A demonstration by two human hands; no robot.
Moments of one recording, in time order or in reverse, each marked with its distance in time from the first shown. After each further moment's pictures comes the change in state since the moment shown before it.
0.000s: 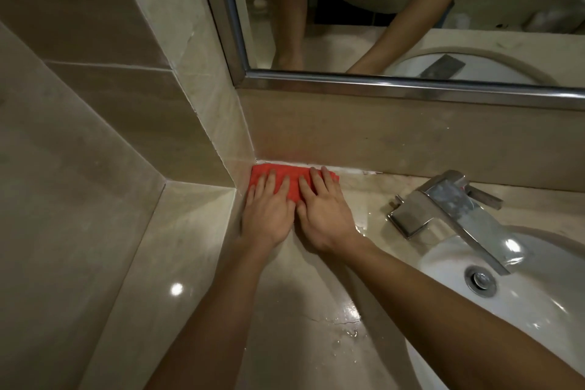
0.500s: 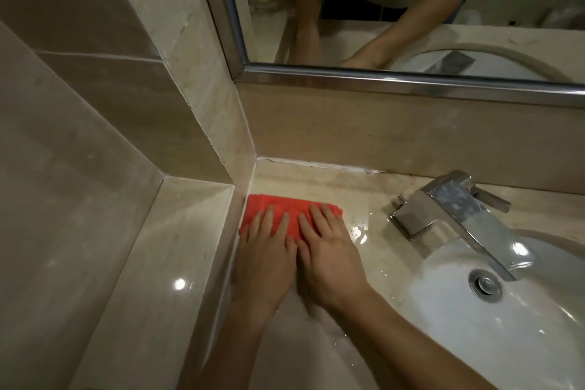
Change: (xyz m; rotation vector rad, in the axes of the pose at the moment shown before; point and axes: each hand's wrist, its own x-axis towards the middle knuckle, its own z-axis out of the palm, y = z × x) left_hand -0.076 0.009 0.028 -0.004 0.021 -0.040; right_hand -0.073 -0.008 0.013 0.000 0.034 -0.024
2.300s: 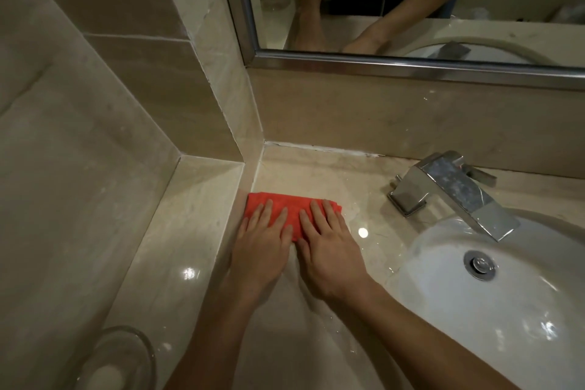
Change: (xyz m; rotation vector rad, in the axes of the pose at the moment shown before) left_hand -0.031 -0.017 -0.003 0.021 -0.135 0.013; right_hand -0.036 -0.014 -0.005 -0.020 -0.124 -0.025
